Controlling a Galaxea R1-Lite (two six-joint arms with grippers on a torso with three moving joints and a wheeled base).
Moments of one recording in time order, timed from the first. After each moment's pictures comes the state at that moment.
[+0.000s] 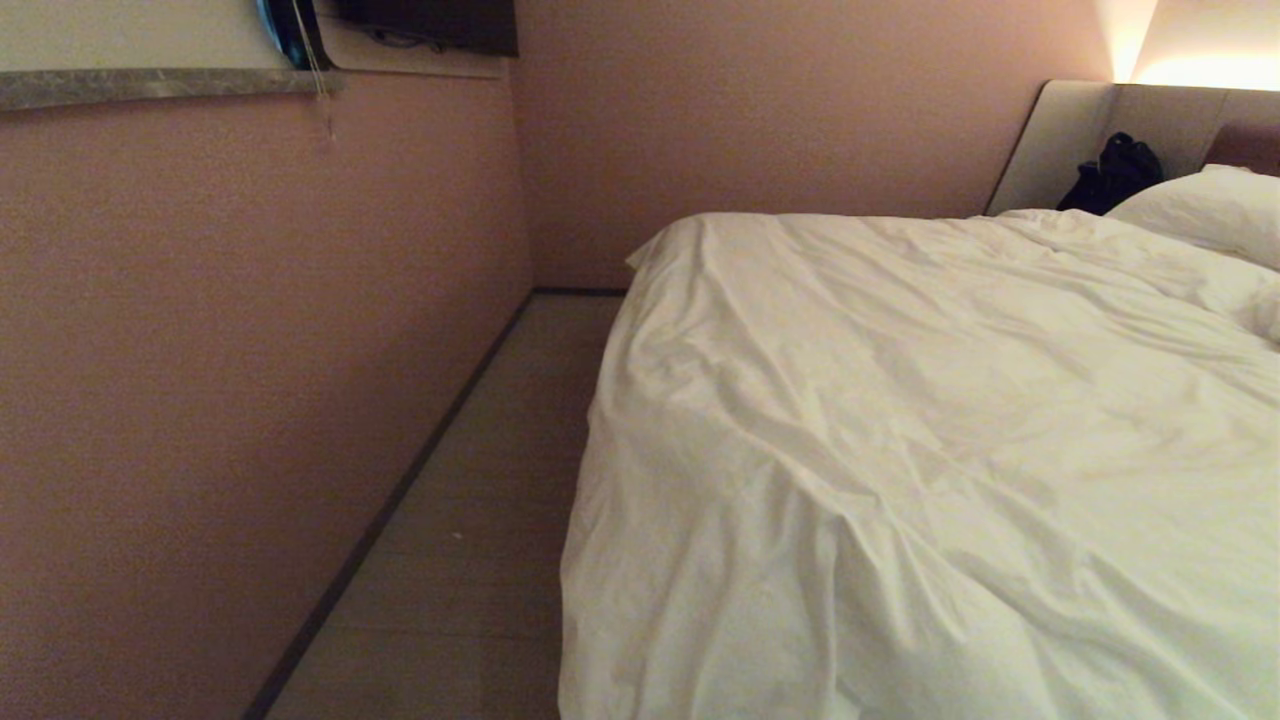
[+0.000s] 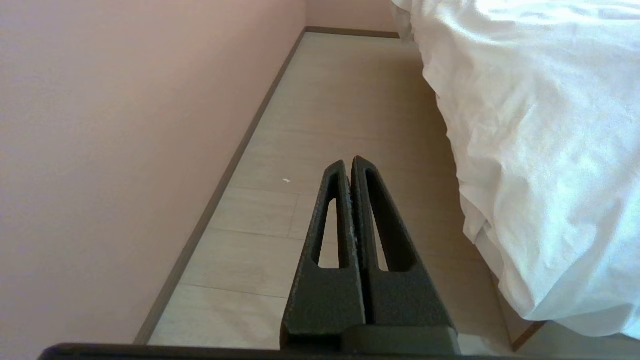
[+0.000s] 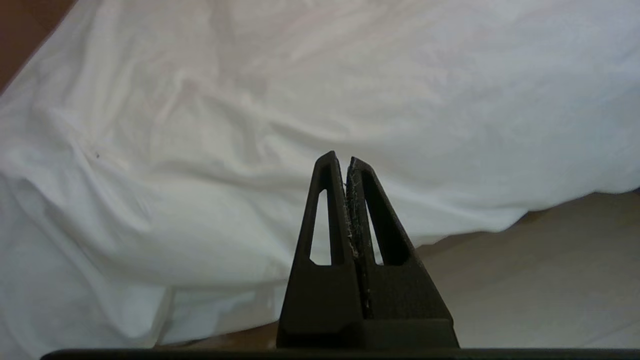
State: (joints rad) left arm 0.00 0.00 0.00 -0.01 0.03 -0.04; right arm 0.12 0.28 -0.56 0.48 -0.45 0.28
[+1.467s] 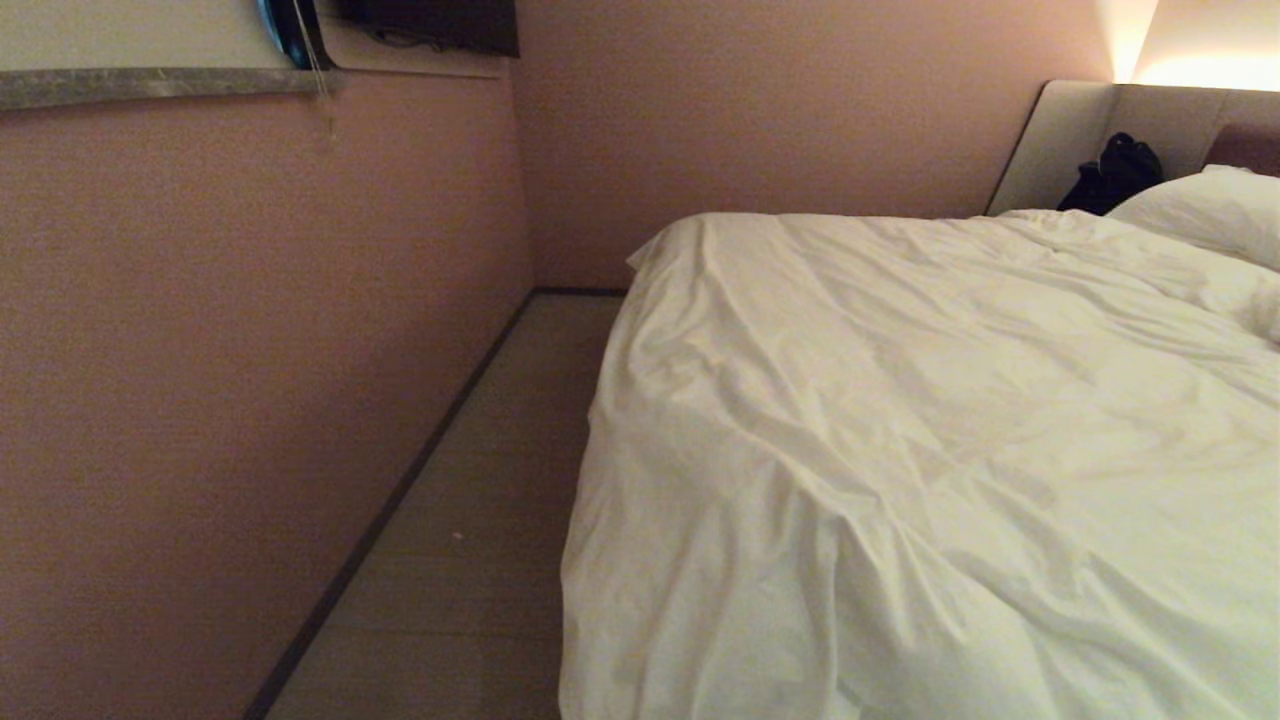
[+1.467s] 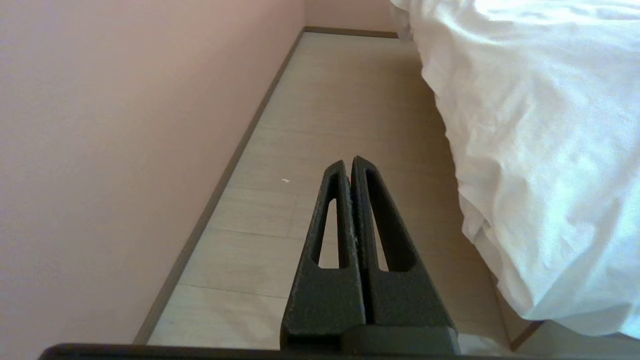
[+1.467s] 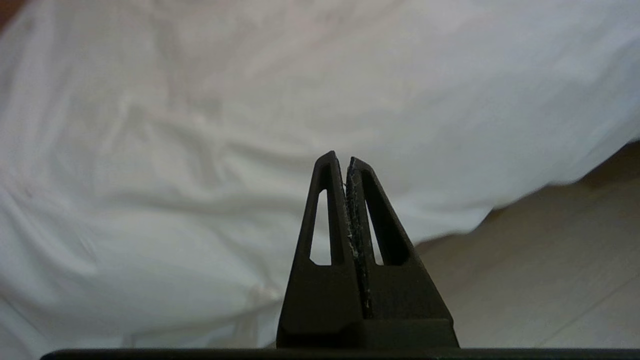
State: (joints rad) left arm 0.00 0.00 0.00 -0.01 0.03 -0.04; right arm -0.08 0.29 -0.42 0.28 -0.40 0.22
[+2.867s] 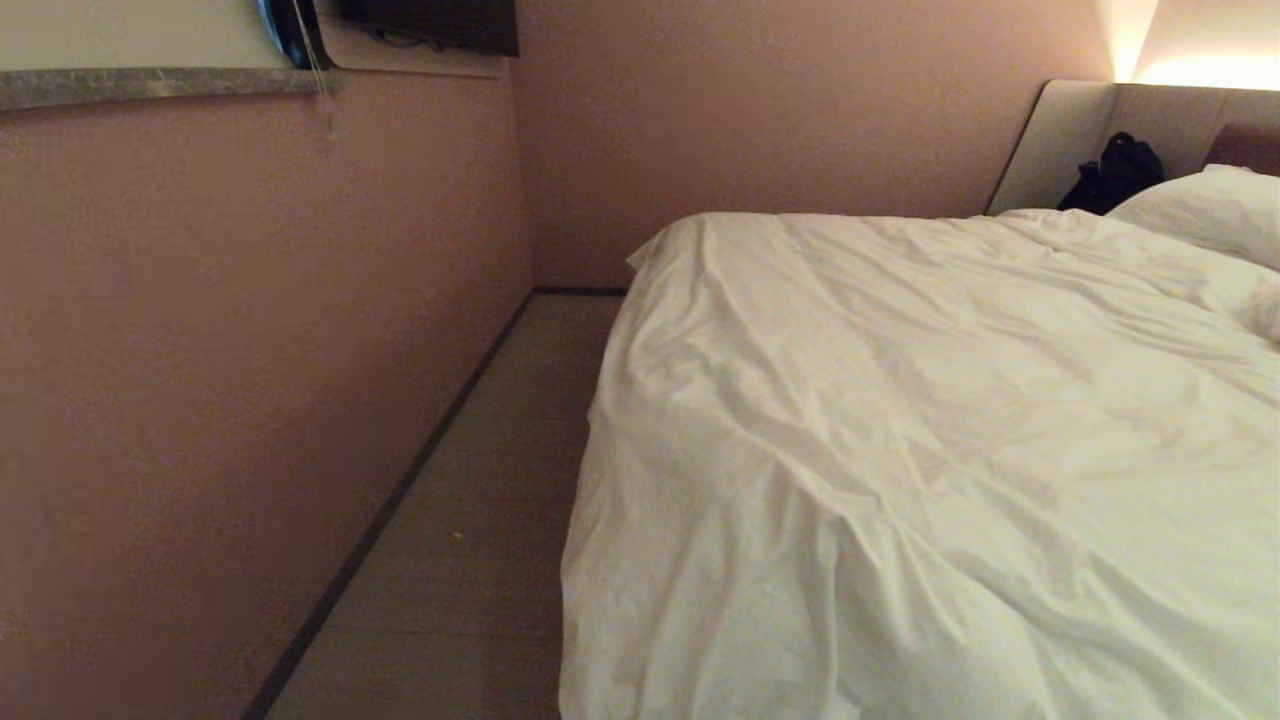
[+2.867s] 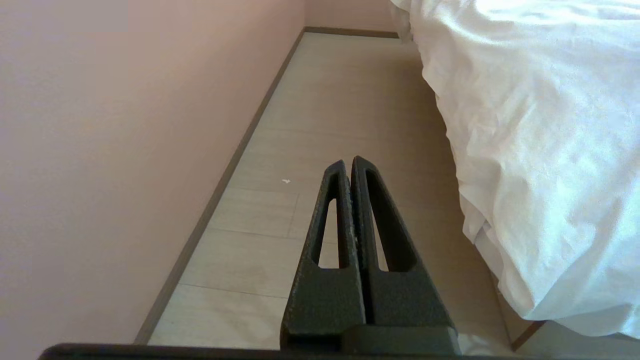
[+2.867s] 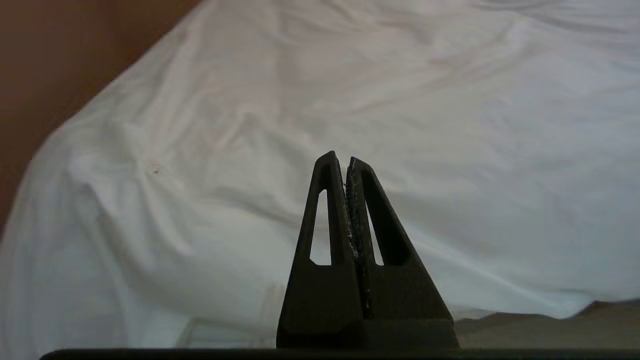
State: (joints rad) left arm 0.00 0.00 0.00 -0.01 0.03 -0.04; right arm -0.01 0.26 -0.33 0.06 -0.20 0.15
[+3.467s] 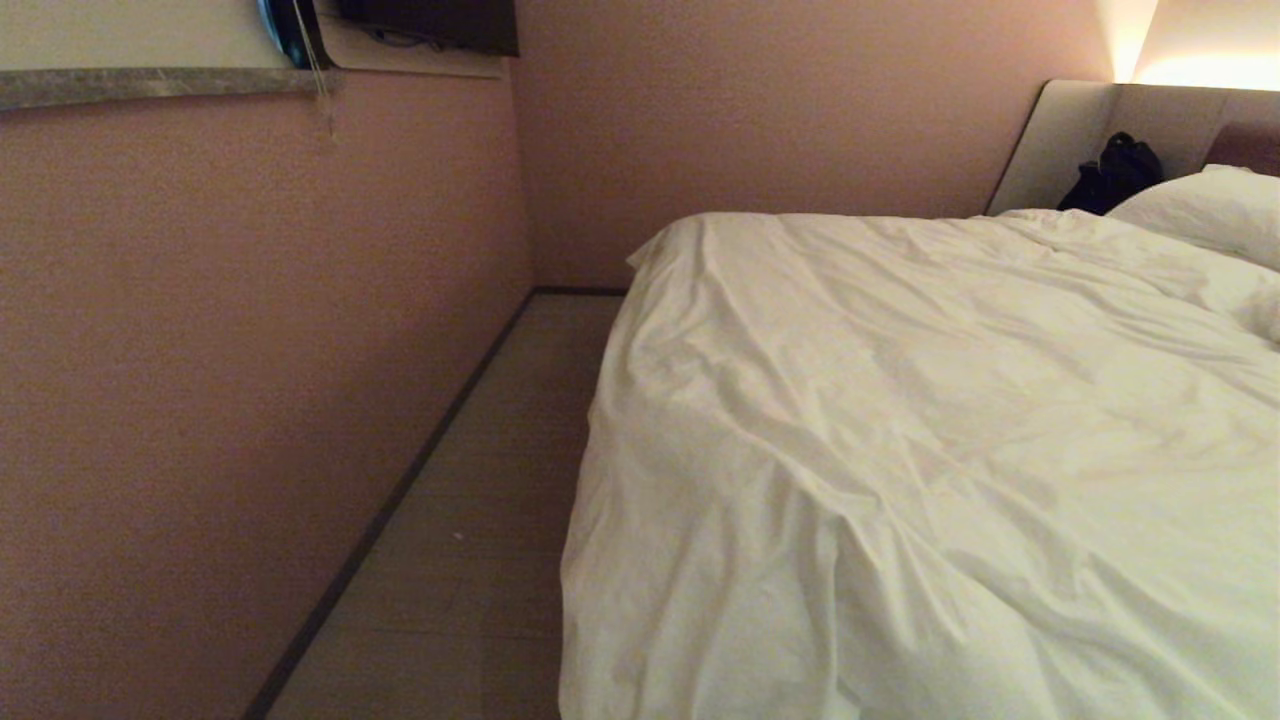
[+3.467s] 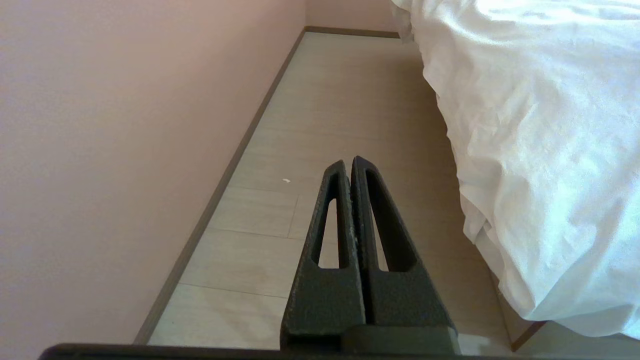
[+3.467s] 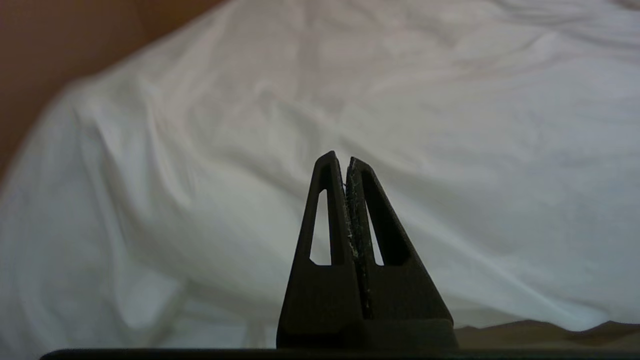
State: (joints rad) left arm 0.00 0.00 0.00 -0.01 0.03 -0.04; right arm 0.00 0.03 -0.18 0.09 -0.13 0.07
